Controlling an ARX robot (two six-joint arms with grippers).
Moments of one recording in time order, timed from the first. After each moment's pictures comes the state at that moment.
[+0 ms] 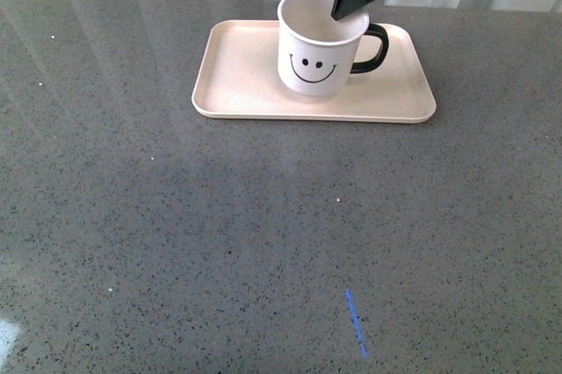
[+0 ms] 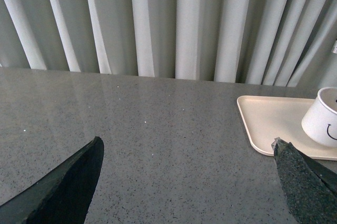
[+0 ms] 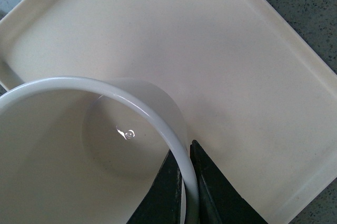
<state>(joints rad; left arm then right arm) 0.00 0.02 0.01 0.00 0.00 0.00 0.16 2.43 2.15 -0.72 -0.18 -0.49</state>
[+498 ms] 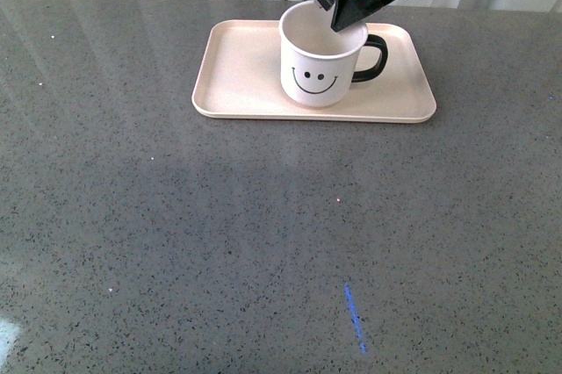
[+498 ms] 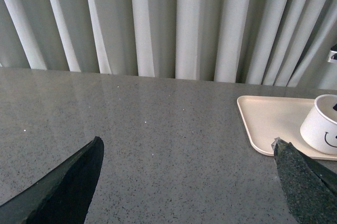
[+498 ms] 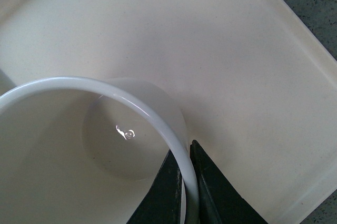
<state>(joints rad) 0.00 0.02 0.01 0.00 0.00 0.00 0.16 2.46 2.15 -0.71 -0.15 -0.50</state>
